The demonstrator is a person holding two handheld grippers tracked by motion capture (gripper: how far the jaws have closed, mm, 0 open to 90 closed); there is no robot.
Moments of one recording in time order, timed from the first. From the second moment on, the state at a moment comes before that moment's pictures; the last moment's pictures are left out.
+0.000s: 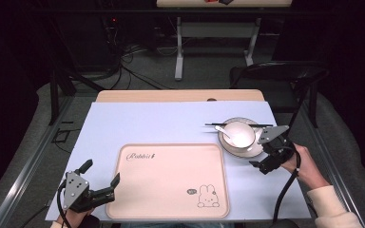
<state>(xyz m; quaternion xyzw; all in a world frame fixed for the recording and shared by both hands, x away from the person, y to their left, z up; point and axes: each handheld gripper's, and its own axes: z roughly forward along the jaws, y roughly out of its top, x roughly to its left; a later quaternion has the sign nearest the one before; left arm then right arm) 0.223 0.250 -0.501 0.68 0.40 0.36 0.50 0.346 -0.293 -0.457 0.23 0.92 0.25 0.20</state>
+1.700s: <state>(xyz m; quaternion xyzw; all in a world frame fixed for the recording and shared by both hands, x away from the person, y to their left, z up) 0.224 0.249 -0.501 0.68 0.40 0.36 0.50 0.495 -0.314 -0.437 0.18 0.97 0.12 0.11</state>
